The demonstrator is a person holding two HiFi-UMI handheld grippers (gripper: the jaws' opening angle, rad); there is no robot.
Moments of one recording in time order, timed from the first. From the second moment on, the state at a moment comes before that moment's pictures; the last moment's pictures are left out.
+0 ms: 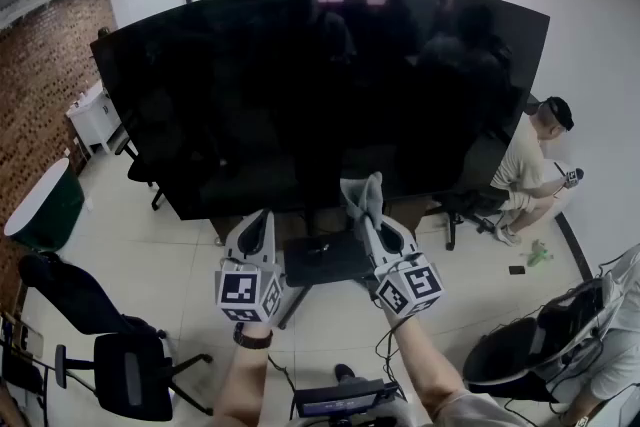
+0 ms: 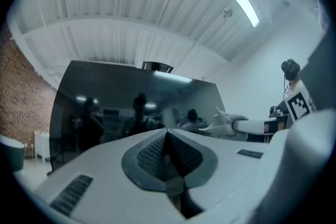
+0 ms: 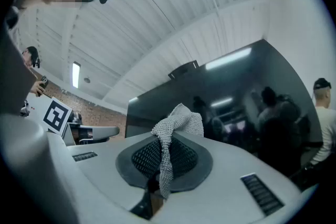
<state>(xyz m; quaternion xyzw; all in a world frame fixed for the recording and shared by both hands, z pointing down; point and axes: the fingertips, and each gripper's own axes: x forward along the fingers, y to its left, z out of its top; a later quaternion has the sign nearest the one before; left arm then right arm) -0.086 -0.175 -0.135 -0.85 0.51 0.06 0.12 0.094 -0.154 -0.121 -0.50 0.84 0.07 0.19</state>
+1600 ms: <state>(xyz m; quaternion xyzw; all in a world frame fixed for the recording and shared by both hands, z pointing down) -0.041 -0.315 -0.248 -0.86 0.47 0.09 0.16 0.177 -0.335 -0.367 -0.55 0.79 0.22 0.13</state>
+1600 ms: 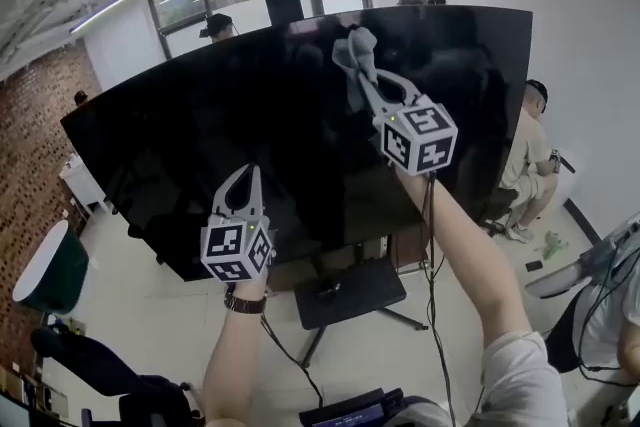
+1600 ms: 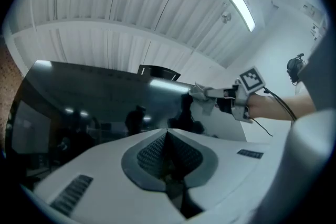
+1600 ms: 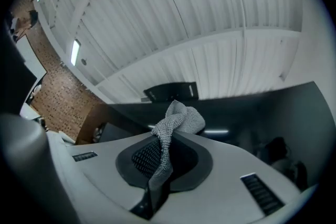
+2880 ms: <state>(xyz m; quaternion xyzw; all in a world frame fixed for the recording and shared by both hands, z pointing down) -0.070 -0.386 0.546 -0.84 0.52 0.03 0.11 0.017 -0.562 0.554 -0.51 0.86 0.06 -0.07</state>
